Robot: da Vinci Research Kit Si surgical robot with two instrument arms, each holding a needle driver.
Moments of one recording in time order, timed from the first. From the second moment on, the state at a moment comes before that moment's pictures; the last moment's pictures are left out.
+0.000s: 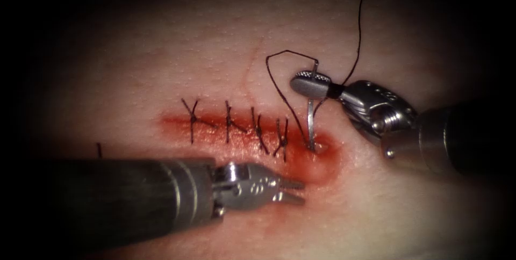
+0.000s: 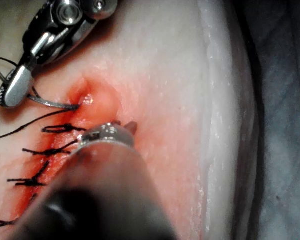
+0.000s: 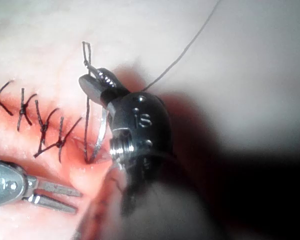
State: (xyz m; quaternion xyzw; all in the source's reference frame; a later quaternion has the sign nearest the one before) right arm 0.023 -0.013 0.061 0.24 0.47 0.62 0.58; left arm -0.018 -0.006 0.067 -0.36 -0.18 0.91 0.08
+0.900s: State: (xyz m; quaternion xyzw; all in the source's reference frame) right arm 0.025 -0.018 0.058 0.32 0.44 0.60 0.58; left arm -0.017 -0.005 0.067 -0.36 -0.18 0.91 0.08
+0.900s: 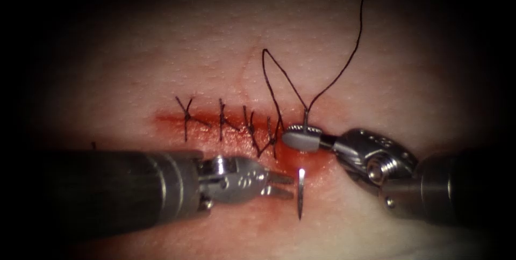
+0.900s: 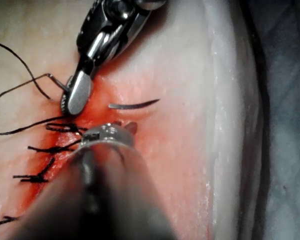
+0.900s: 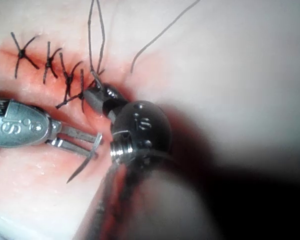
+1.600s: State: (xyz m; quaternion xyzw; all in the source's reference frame) right arm 0.017 -0.012 0.061 0.26 0.47 0.67 0.51; left arm -0.017 -0.002 0.065 -0.50 -0.12 0.86 0.03
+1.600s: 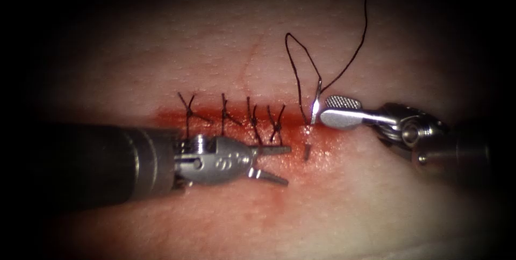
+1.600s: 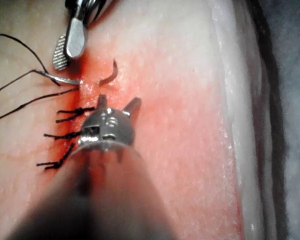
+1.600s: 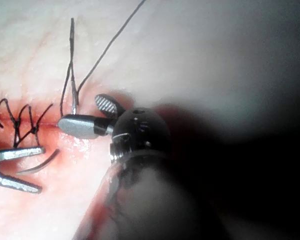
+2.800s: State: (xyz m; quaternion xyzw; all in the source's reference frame) right arm 0.015 -0.016 0.062 0.20 0.50 0.57 0.61; left arm -0.020 -0.001 0.063 -0.51 -0.42 0.70 0.27
